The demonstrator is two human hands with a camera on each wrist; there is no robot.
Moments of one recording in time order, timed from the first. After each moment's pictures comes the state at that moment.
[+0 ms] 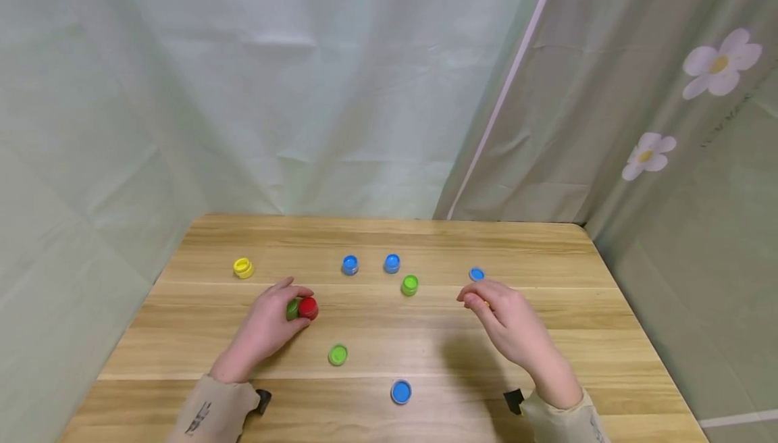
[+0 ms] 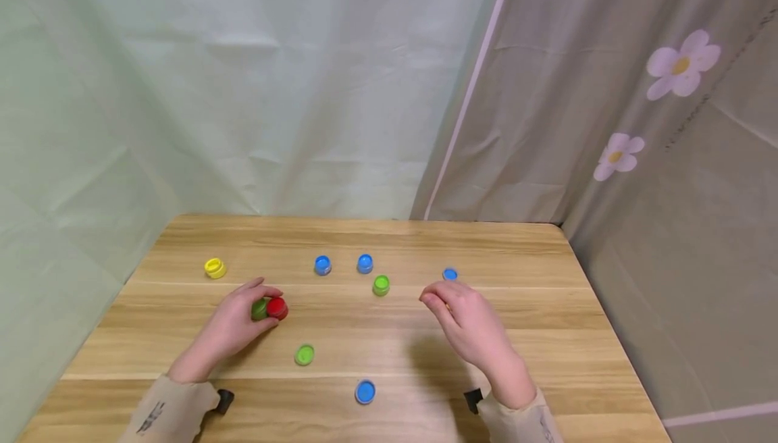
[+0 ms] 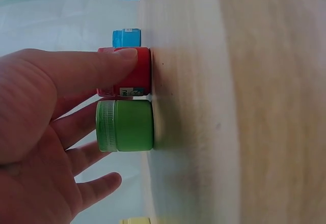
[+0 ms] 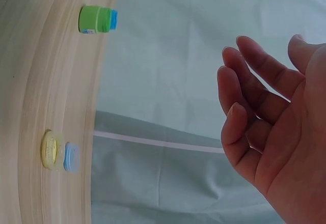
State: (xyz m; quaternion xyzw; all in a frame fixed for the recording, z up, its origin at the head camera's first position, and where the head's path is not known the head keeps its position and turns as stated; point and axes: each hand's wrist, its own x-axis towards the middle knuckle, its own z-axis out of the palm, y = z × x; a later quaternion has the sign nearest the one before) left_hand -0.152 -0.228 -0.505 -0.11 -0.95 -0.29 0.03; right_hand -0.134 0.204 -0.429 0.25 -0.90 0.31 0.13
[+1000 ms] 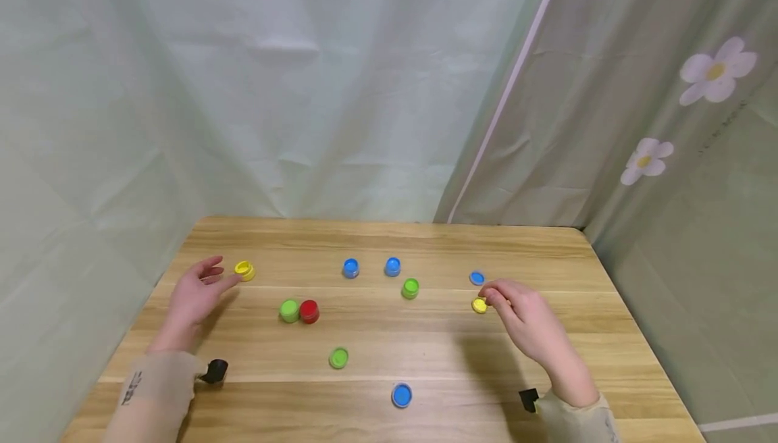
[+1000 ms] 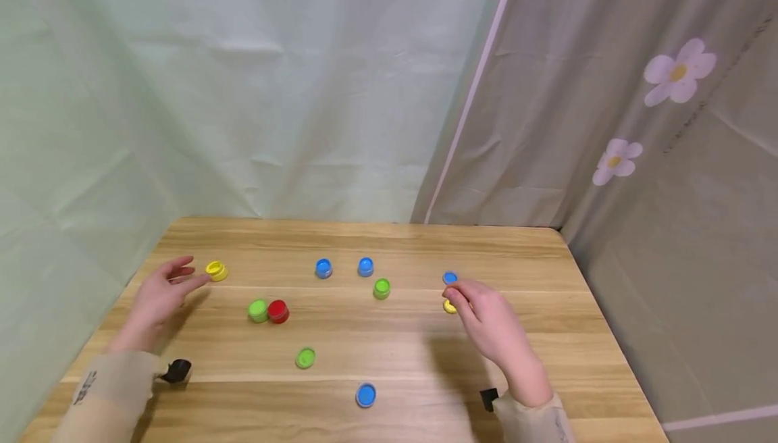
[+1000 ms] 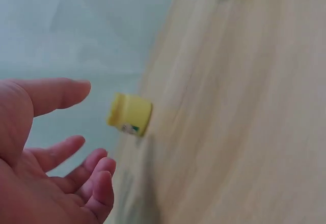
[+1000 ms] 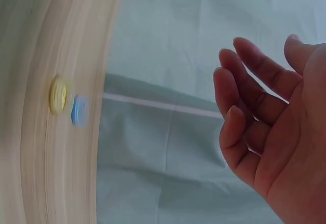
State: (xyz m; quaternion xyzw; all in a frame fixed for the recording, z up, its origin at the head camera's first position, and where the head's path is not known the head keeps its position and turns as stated) left_hand -0.181 -0.346 -0.497 0.14 -0.87 -0.48 0.01; right_hand -0.140 0.232 -0.432 0.20 -0.93 0.30 0.12
